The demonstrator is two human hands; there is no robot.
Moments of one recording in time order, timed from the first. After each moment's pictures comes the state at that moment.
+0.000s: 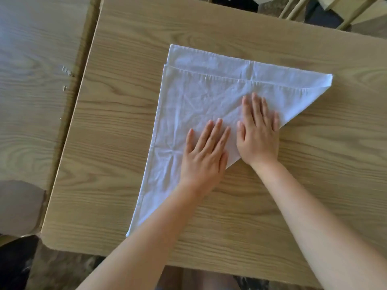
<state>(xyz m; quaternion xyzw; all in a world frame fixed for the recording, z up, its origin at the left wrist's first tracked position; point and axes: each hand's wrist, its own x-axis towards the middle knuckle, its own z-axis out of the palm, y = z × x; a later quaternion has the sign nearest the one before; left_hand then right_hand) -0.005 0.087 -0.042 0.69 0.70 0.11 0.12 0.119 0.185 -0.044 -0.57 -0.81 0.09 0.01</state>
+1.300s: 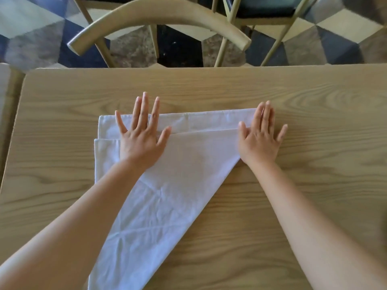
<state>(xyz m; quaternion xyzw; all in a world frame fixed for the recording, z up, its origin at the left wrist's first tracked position) -0.056 0.269 -0.043 0.70 0.71 0.05 0.09 0.203 0.292 -0.044 -0.76 -0.64 0.10 0.02</state>
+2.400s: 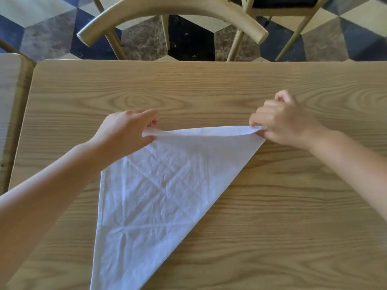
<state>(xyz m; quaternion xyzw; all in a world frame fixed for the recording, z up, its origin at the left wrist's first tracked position) -0.100 0.275 0.011 0.78 0.61 0.05 0.12 0.247 0.351 0.005 -0.31 -0.95 -0.01 0.01</state>
